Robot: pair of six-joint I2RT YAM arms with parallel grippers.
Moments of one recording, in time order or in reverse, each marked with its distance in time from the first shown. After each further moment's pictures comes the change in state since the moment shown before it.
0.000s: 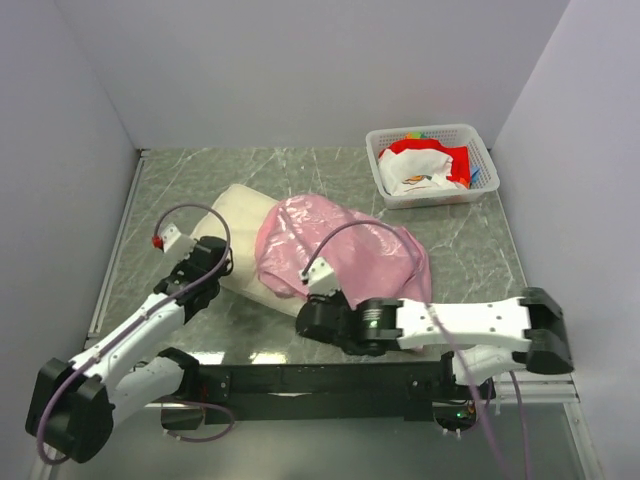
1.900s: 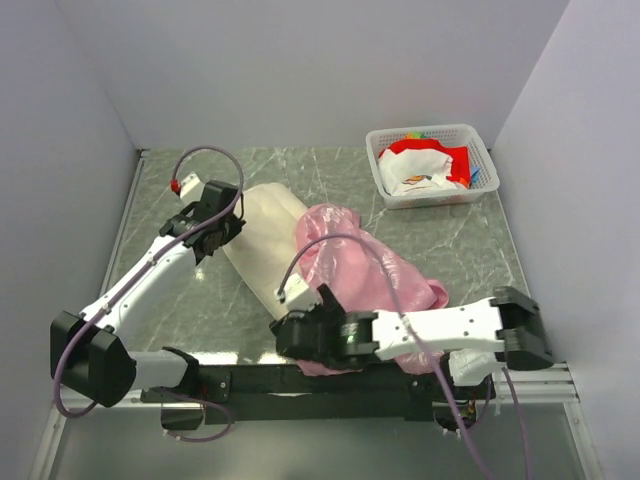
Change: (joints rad) left arm -0.001 0.294 0.564 -0.327 0.191 0.097; right arm 0.052 0.063 0.065 0.045 -0.012 -0.062
